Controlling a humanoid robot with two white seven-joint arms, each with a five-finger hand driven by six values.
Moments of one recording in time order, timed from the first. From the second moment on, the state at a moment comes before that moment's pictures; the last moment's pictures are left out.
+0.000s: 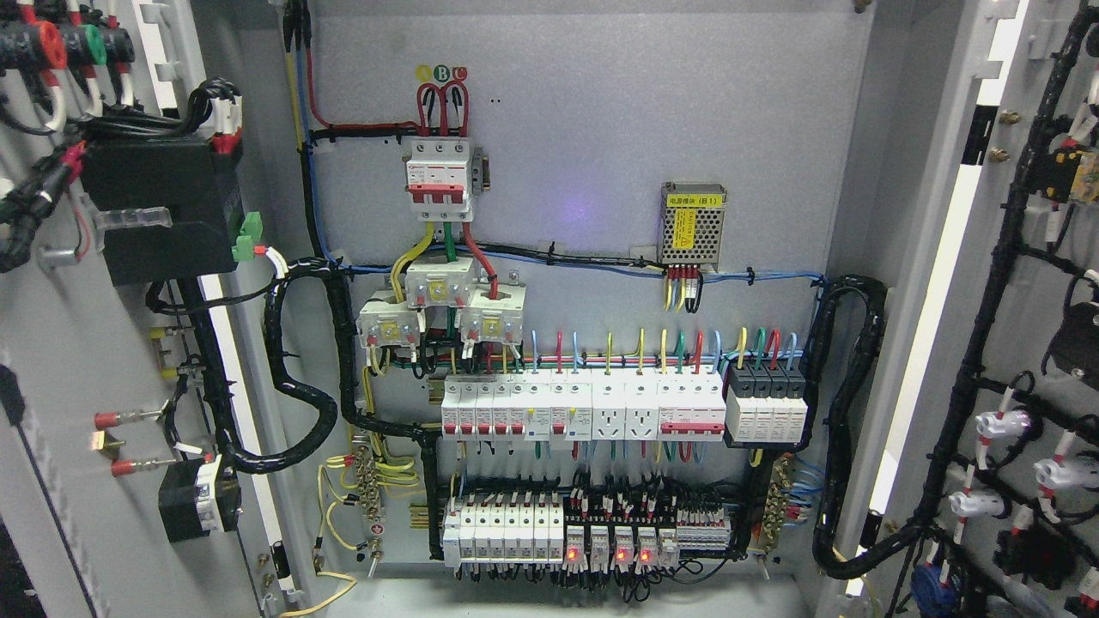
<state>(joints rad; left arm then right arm) 0.16 0.00 -0.32 -1.64 0.12 -0.77 -0.17 0.33 -0.37 -0.17 -2.01 -0.82 -0.61 0.54</state>
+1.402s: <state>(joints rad) 0.37 0.06 0.24 -1.83 0.26 -0.77 -0.08 0.38 -0.42 -0.31 -1.92 -0.98 -0.58 0.55</state>
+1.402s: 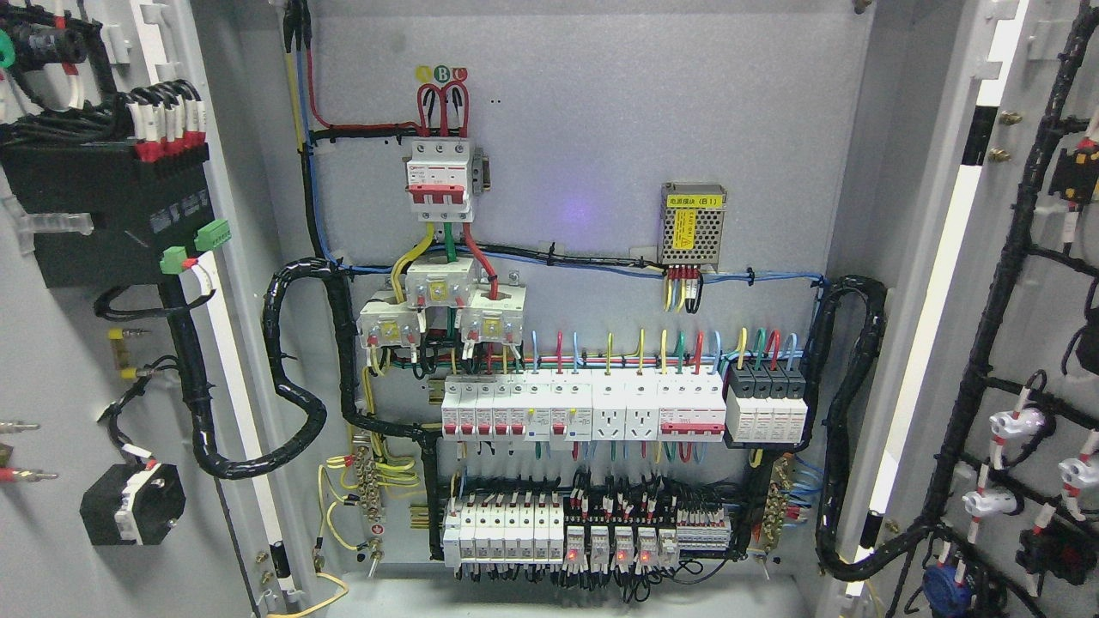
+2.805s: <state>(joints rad) 0.07 0.53 0.37 -1.29 0.46 -0.77 -0.08 0.50 -0.37 -0.40 -1.93 -1.05 -0.59 0.54</state>
